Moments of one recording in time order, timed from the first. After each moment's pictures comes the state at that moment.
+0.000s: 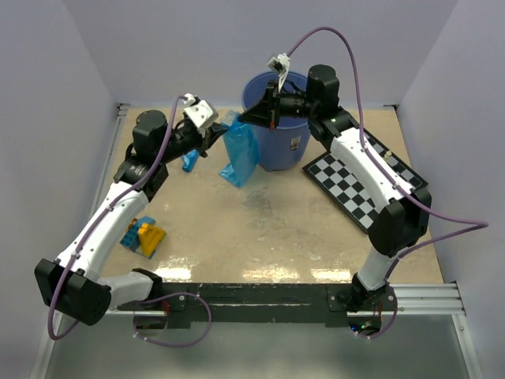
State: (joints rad) left arm -0.36 1.21 1.20 -0.07 0.51 0.25; right arm 0.44 1.76 1.75 -0.03 -0.97 0.35
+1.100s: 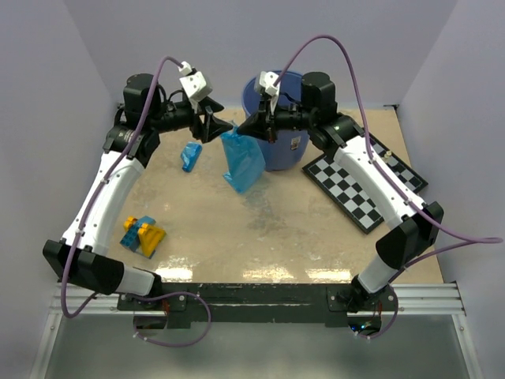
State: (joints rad) left arm -0.27 1.39 1.59 -0.39 0.82 0.25; right arm 0.54 1.64 1.75 -0.32 -0.85 -0.21
